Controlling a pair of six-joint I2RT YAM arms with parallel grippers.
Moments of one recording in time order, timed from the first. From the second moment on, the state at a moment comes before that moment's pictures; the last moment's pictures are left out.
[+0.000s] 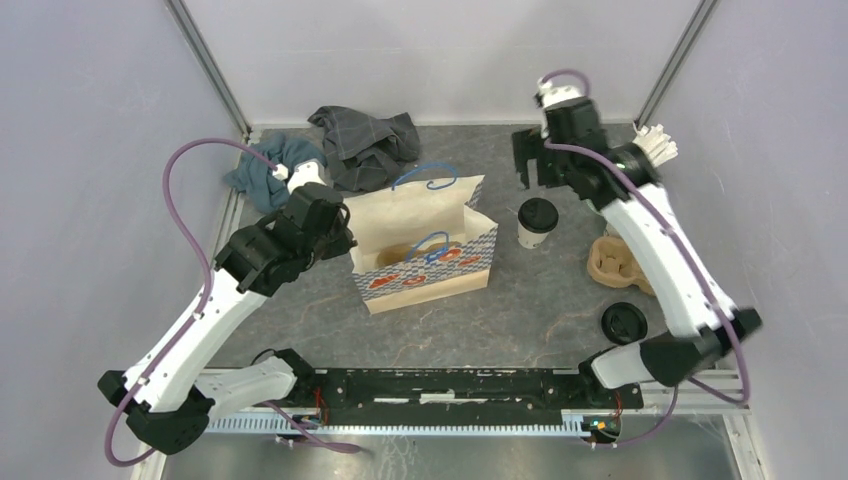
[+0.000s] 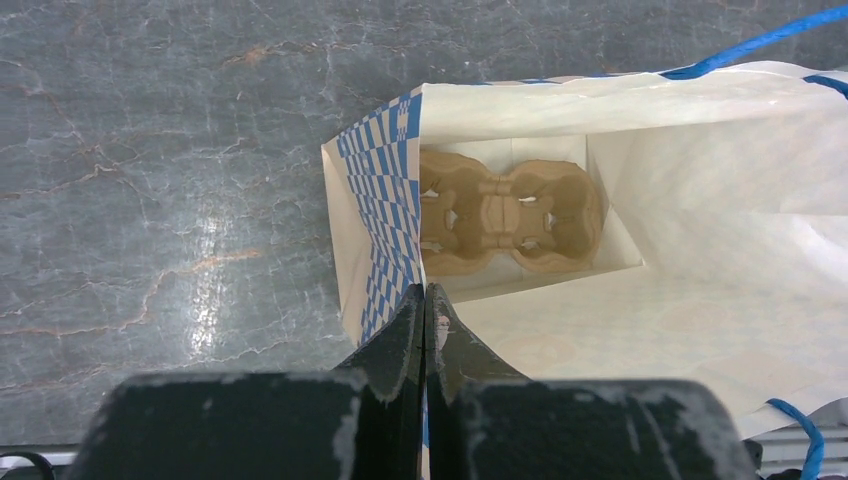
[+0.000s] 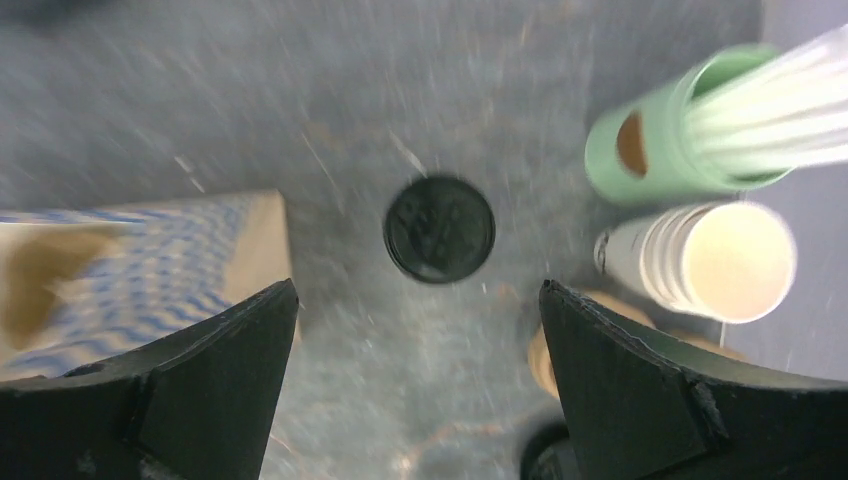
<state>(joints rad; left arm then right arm) -0.68 1.03 1.30 -1.03 -0.41 -0.79 0.48 1.39 1.79 -1.01 0.34 0.16</state>
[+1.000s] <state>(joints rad) -0.68 1.03 1.30 -1.04 -0.42 -0.79 0.27 1.67 1.46 -0.91 0.11 -0.02</state>
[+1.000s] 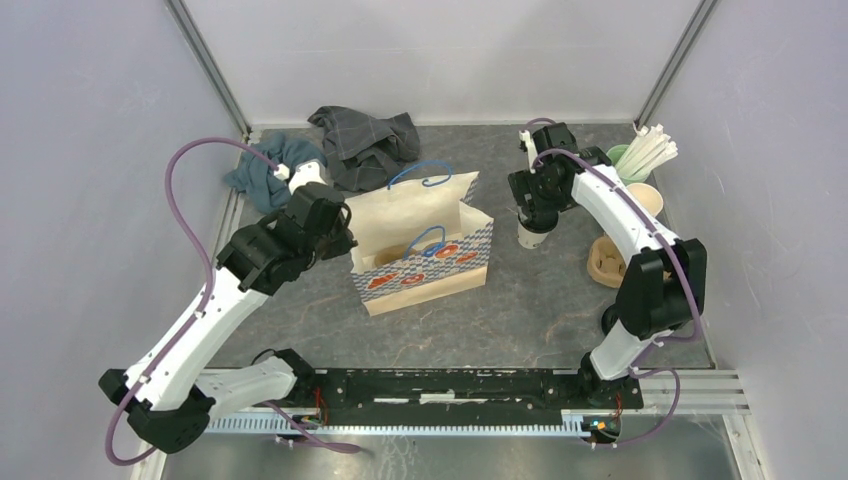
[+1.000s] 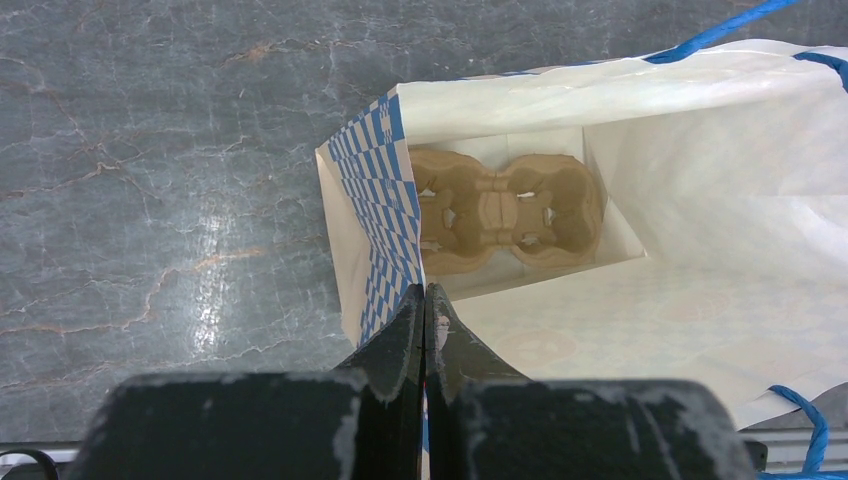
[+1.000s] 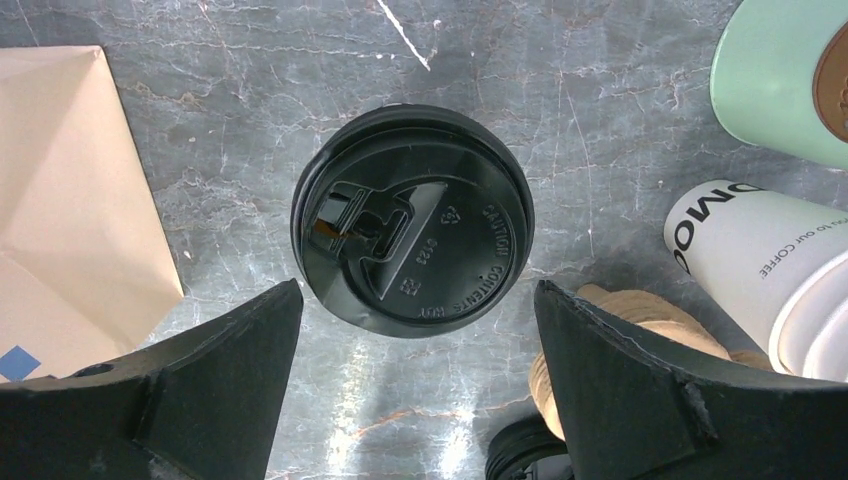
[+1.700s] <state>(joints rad) -0.68 1.05 1.30 -1.03 -0.42 -0.79 0.27 1.71 1.47 -0.88 0.08 -0.03</state>
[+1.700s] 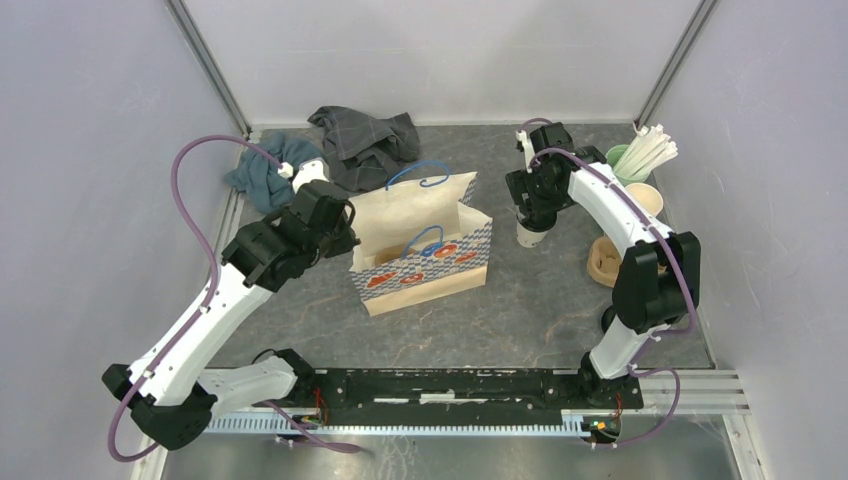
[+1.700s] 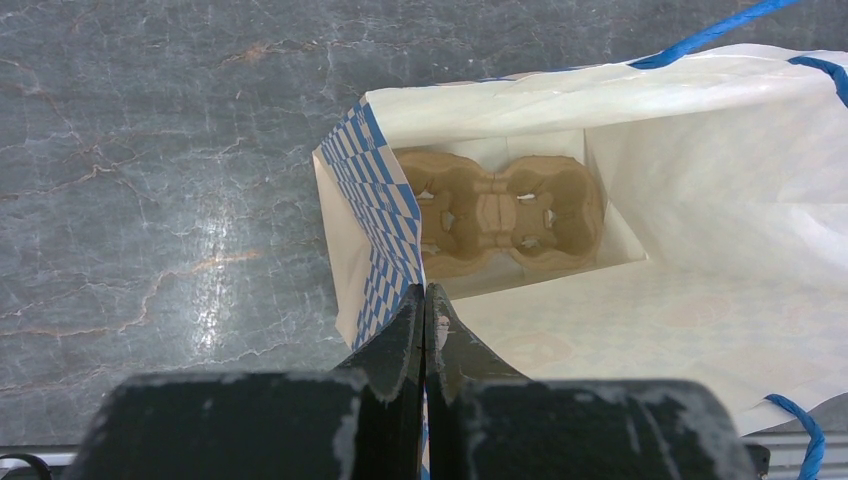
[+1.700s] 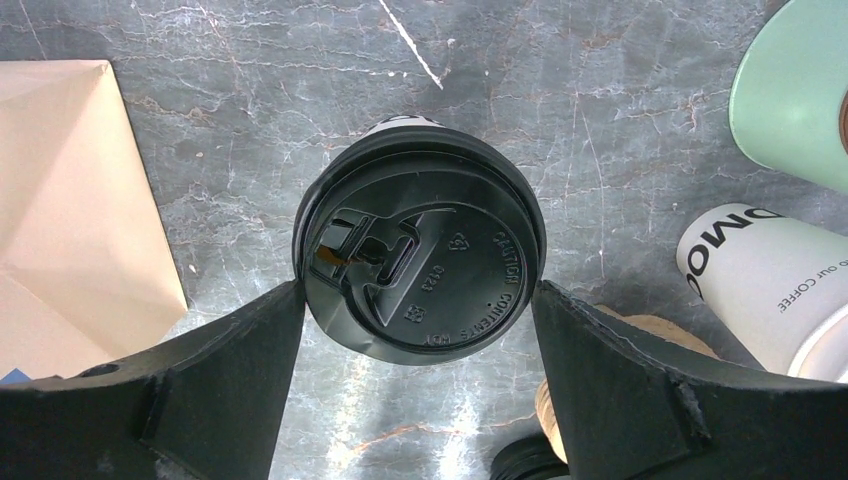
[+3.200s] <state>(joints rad) -0.68 1.07 1.31 -1.02 -0.42 -0.76 0.25 1.75 1.51 -0.88 0.06 -0.04</state>
